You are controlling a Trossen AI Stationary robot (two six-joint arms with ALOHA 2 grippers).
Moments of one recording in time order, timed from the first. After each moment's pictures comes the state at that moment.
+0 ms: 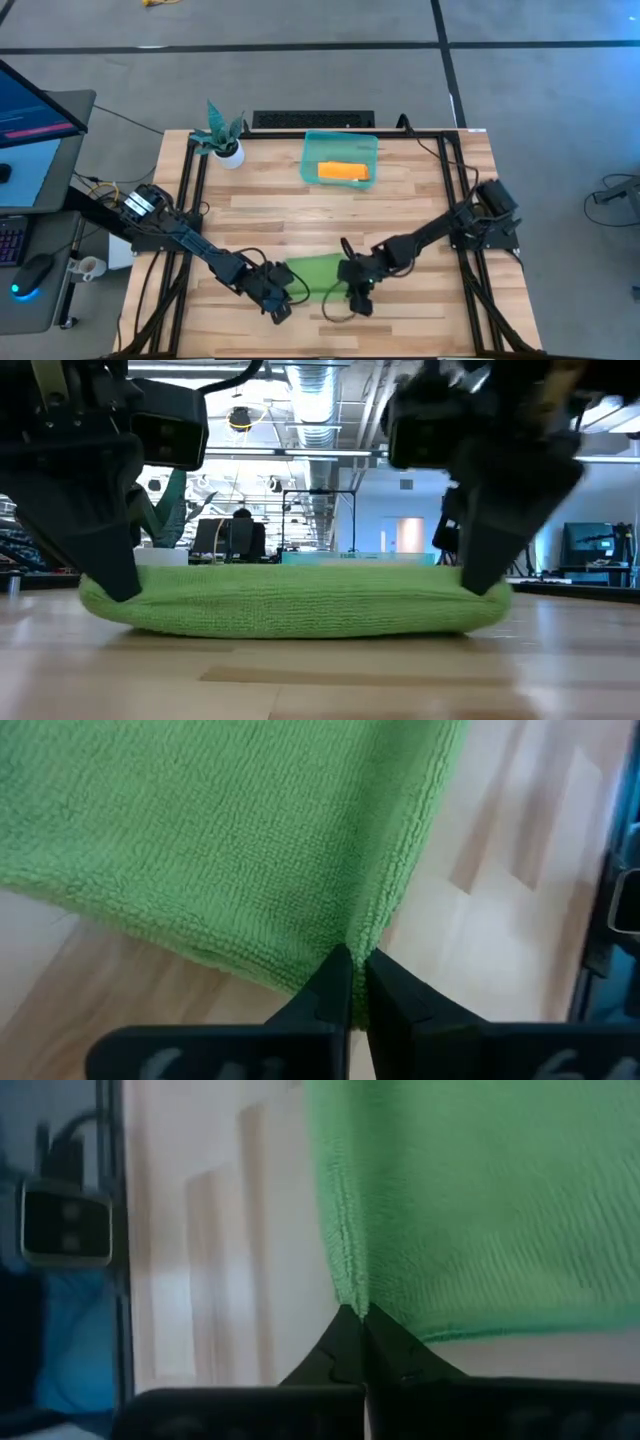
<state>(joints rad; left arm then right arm) -0.60 1.76 0.89 -0.13 -0.14 -1.12 0.44 1.85 1.01 -0.14 -0.21 0.62</state>
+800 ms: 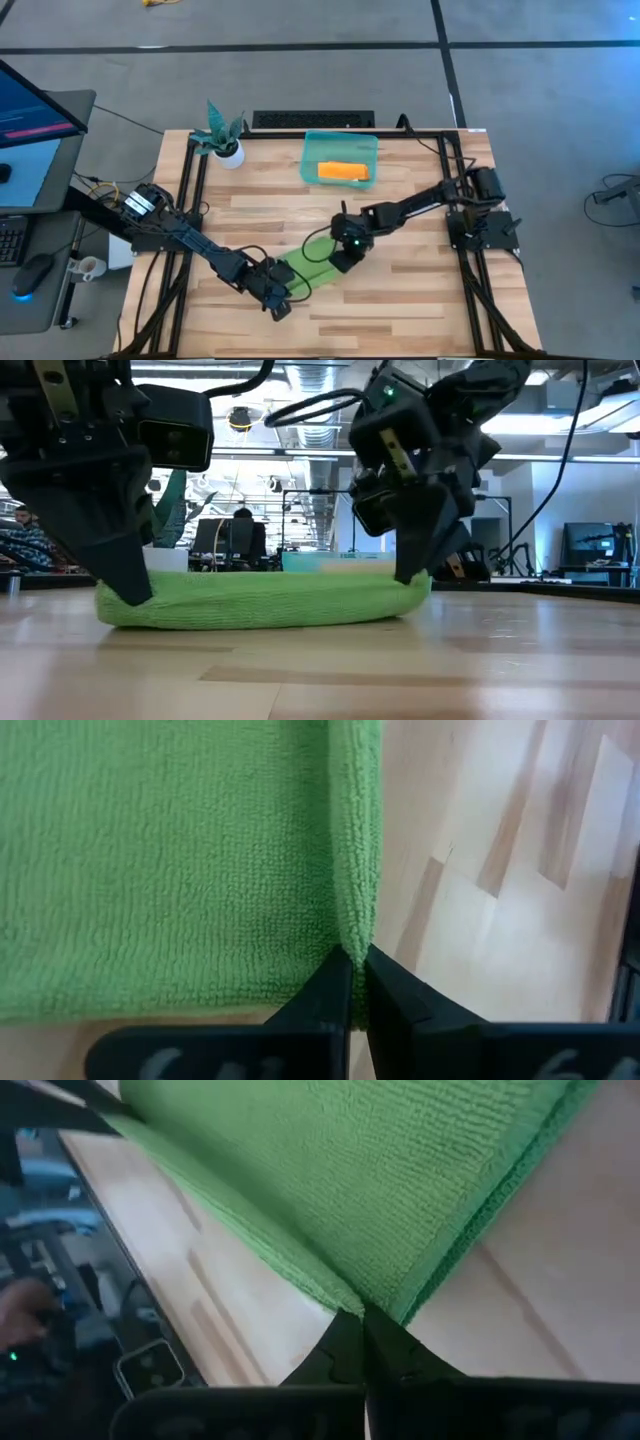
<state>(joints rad) -0.59 1.76 0.89 -0.15 -0.15 -1.04 0.11 1.87 1.01 -0.18 -0.52 0.94</state>
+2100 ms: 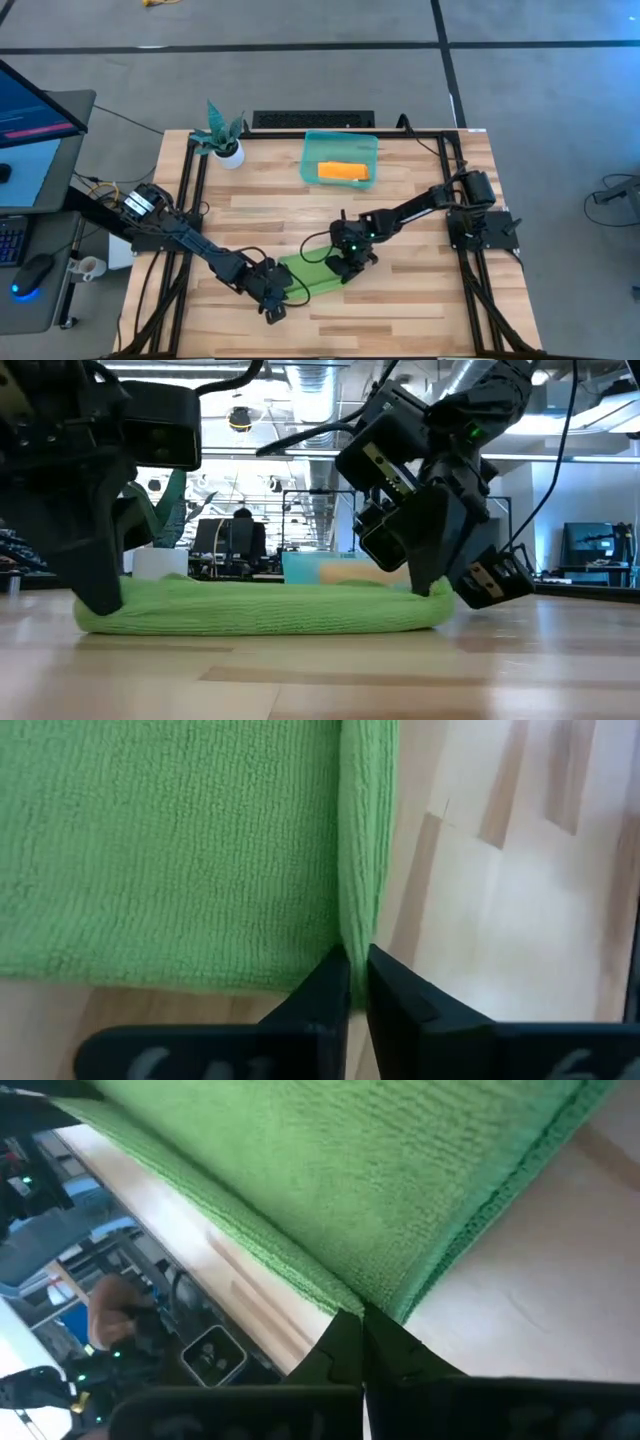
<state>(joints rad) -0.59 1.76 0.89 -0.18 -0.11 -0.94 0.14 1.95 0.98 -0.05 -0.69 1.26</state>
